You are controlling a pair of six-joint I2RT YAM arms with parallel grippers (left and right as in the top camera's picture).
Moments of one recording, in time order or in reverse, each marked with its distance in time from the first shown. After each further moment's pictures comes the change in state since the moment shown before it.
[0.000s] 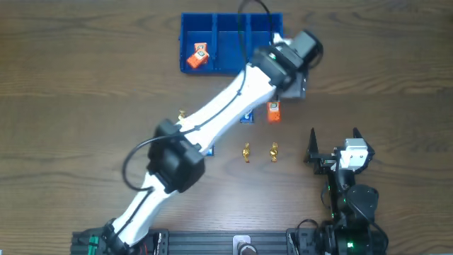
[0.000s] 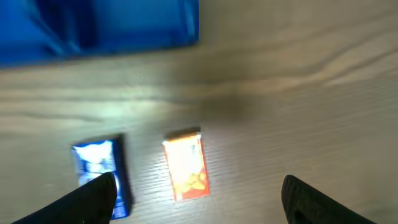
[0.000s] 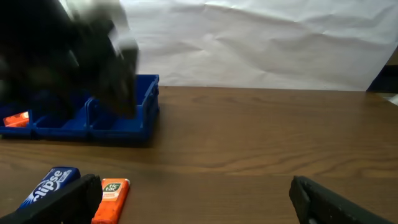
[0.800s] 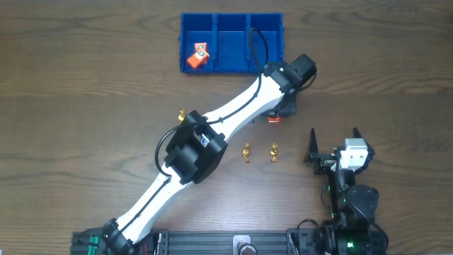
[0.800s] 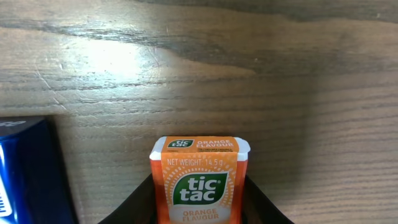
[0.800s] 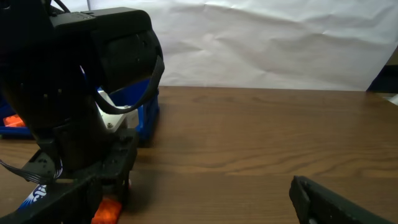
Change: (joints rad) left arm -0.003 0.197 -0.013 0.001 0.078 -0.124; right arm 0.000 0.000 0.000 0.000 0.000 0.000
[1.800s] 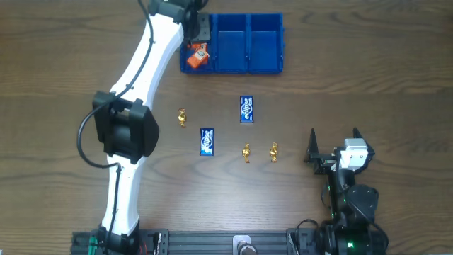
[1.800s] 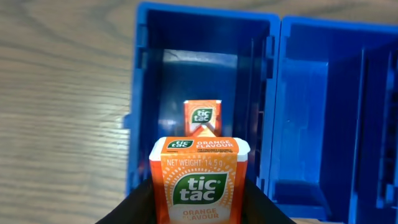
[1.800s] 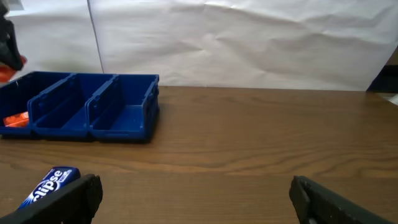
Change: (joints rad) left arm 0.503 -0.210 0.014 0.051 -0.055 0.438; right arm 0.000 0.000 0.000 0.000 0.000 0.000
